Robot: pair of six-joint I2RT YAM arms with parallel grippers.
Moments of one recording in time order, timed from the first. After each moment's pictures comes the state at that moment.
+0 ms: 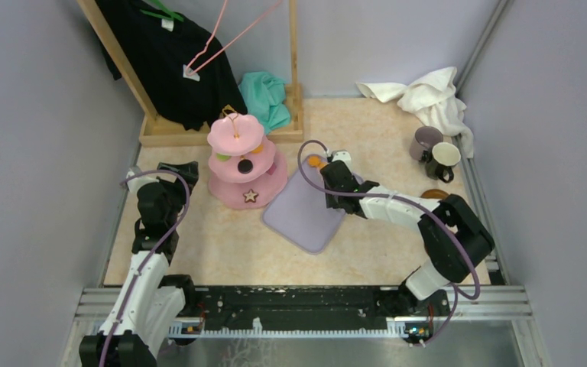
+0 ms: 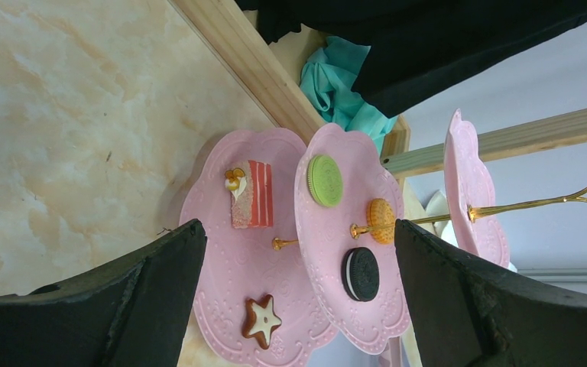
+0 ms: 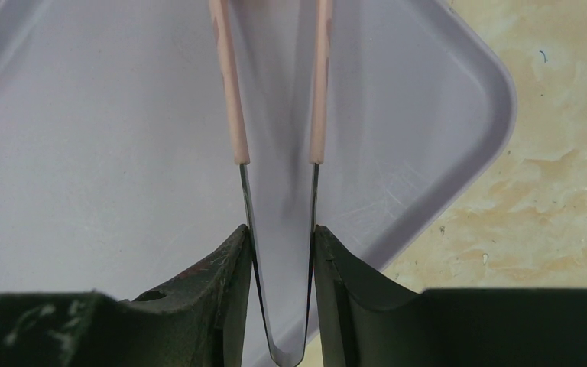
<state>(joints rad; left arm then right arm) 0.01 0.73 0.39 0.14 -0.14 -0.96 0.68 1.53 0.84 -0.20 0.34 0.41</state>
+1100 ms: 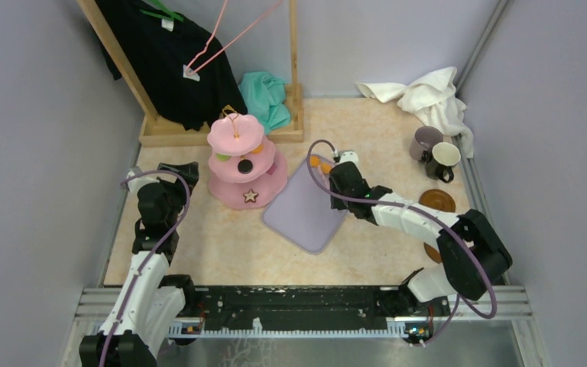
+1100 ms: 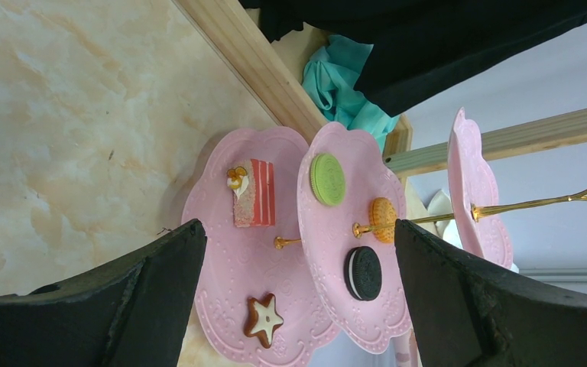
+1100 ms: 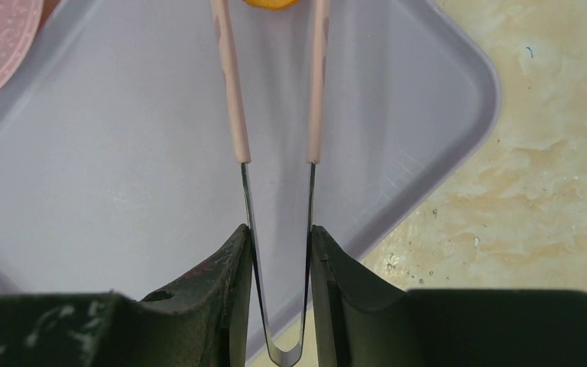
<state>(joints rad) 0.01 0.73 0.38 0.14 -0.14 -0.96 0.66 1.42 0.77 -0.18 0.27 0.40</state>
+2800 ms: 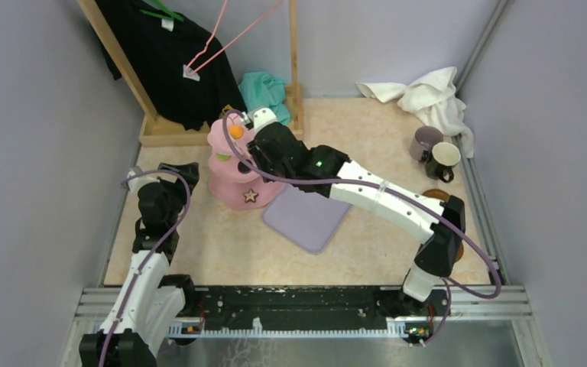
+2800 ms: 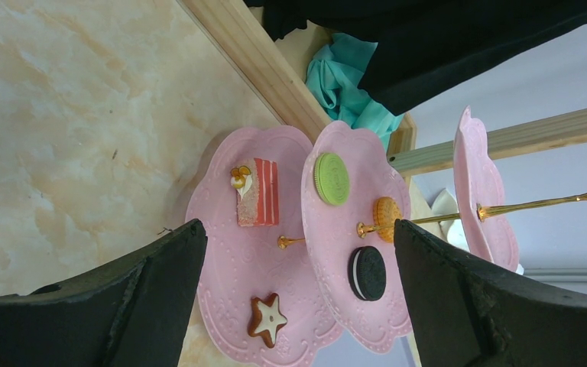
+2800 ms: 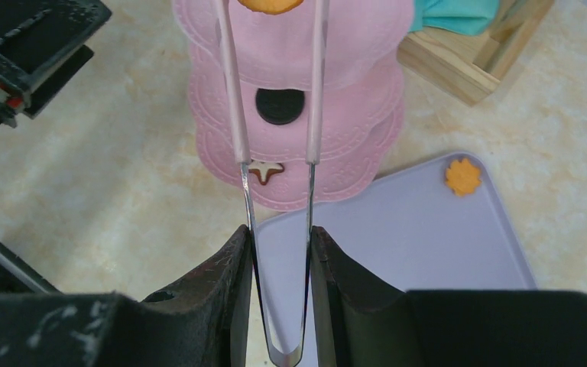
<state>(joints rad) 0.01 0.74 0.38 0.14 -0.14 -0.95 1.04 1.65 1.70 -0.63 0.35 0.22</state>
